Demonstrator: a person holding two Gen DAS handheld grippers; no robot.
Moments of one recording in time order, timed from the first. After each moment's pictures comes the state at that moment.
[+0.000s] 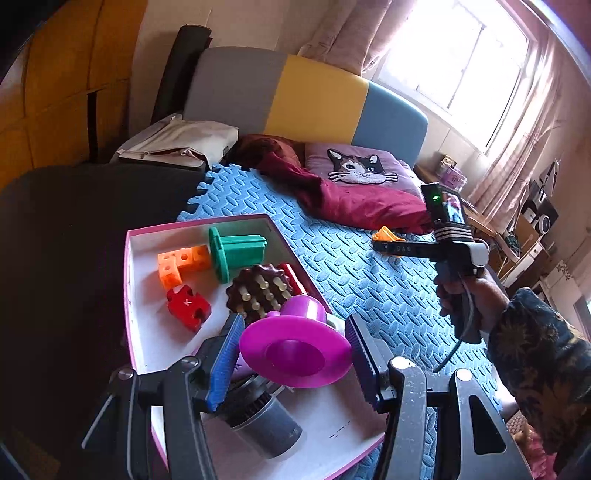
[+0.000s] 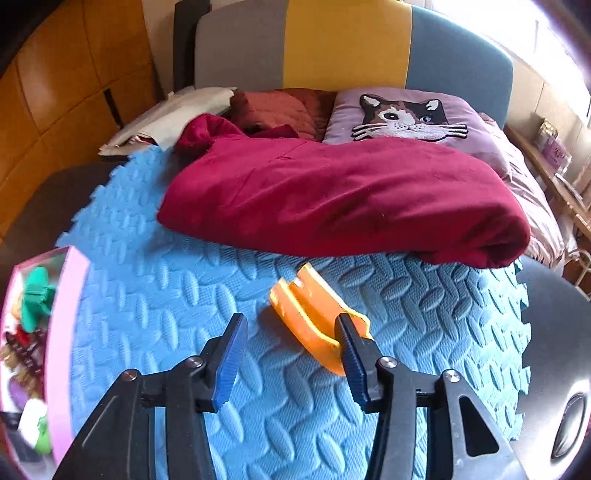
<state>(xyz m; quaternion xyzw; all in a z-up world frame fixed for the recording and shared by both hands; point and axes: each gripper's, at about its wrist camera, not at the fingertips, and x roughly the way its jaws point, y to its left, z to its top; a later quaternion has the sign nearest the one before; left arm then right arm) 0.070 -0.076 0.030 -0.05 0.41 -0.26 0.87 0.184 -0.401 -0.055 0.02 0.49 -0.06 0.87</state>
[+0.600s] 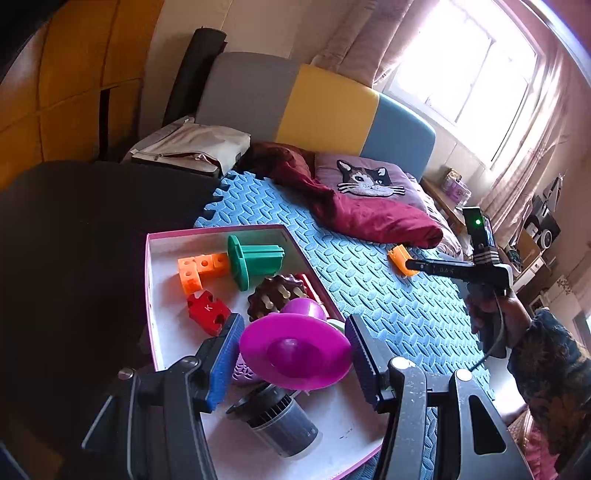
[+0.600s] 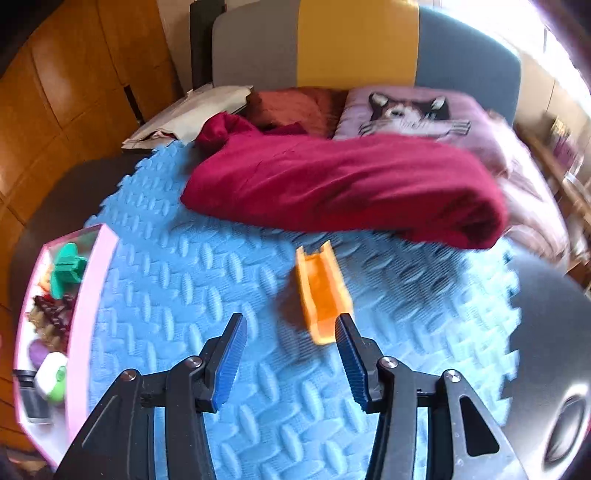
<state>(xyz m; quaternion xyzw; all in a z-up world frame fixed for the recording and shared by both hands) 0.075 -0.056 0.036 -0.07 0.40 -0.25 0.88 0.149 -0.415 -0.028 0.04 0.48 -0.02 0.87</state>
